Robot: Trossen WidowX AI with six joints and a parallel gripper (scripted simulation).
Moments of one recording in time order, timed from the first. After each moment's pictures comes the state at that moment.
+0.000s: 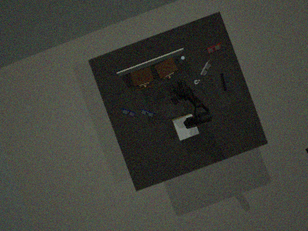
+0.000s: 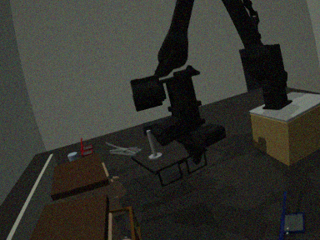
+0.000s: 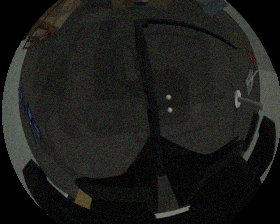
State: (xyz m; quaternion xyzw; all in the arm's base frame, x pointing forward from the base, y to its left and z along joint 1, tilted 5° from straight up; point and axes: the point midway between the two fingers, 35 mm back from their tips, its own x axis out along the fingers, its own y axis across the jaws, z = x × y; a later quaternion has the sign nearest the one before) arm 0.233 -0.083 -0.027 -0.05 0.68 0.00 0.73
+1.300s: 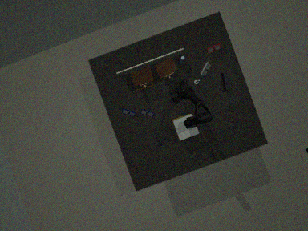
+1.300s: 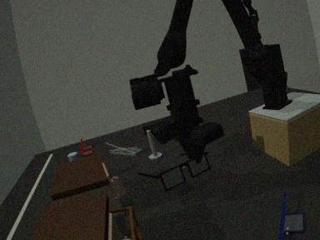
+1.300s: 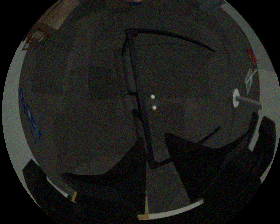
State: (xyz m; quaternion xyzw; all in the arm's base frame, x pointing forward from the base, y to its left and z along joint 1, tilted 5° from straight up) arm 0.231 -0.091 -0.025 -0.05 0.69 -0.01 0.73
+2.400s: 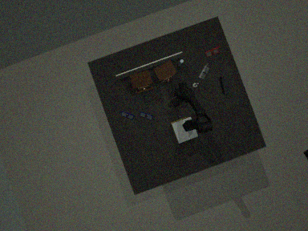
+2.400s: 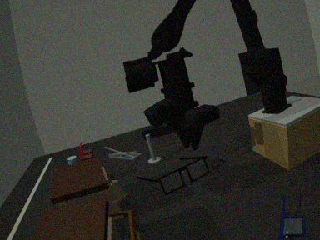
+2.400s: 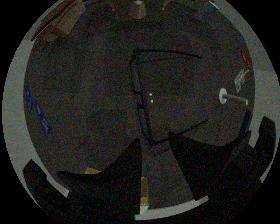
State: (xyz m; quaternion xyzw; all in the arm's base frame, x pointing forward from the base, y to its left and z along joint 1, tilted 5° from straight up) arm 0.231 -0.084 0.023 -0.05 0.69 0.00 0.73
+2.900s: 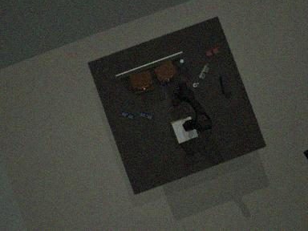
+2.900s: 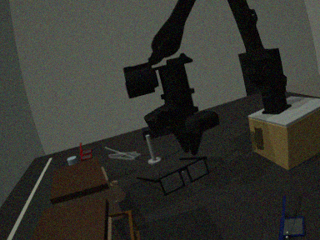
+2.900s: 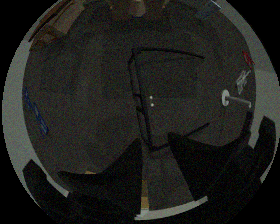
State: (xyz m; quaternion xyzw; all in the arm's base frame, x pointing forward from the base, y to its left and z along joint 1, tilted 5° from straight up) arm 0.234 -0.086 0.013 -0.05 0.68 0.00 0.73
